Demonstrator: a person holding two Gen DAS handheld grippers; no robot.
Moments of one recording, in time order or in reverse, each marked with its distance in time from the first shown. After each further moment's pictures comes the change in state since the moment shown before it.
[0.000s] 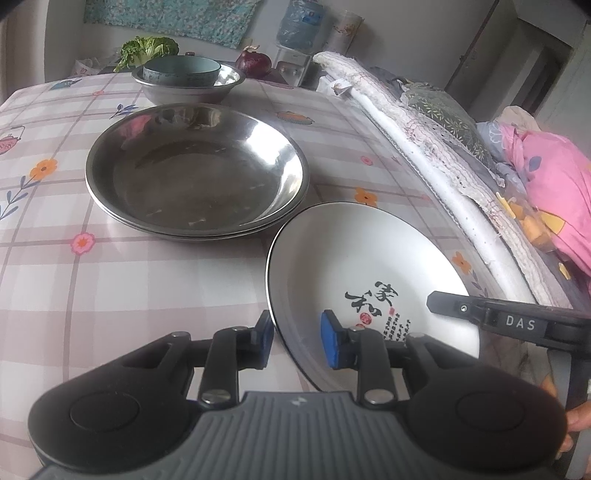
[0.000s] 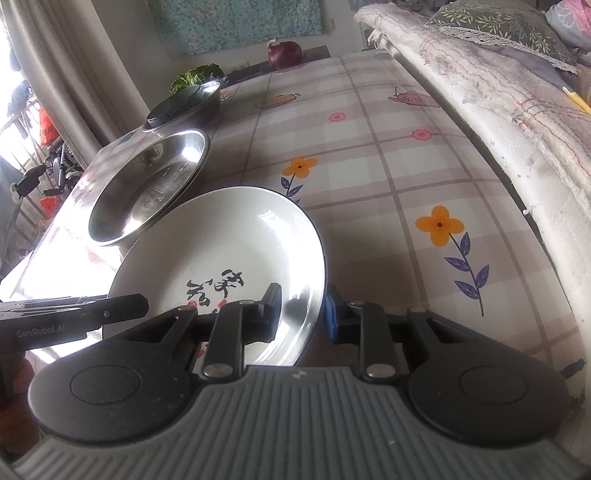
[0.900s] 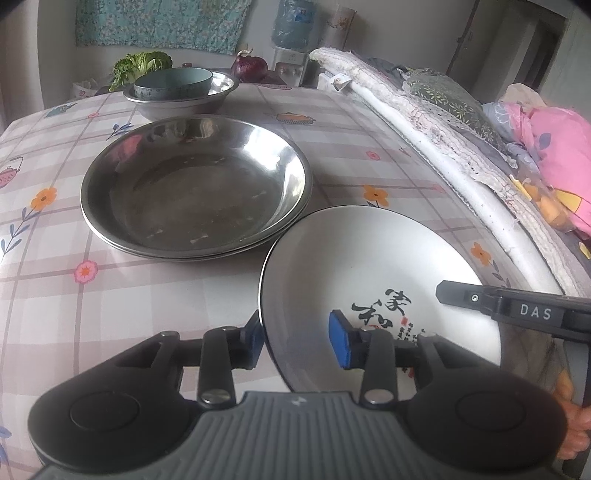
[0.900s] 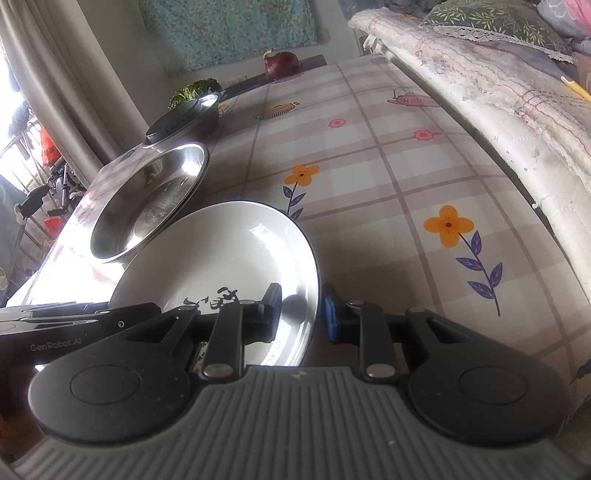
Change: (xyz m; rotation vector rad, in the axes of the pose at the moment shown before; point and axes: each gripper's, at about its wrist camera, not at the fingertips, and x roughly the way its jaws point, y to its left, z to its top) left arm 0.012 -0.010 0.005 0.089 -0.004 0.075; right arm 0.009 -0.003 -0.002 0.049 -0.045 0.027
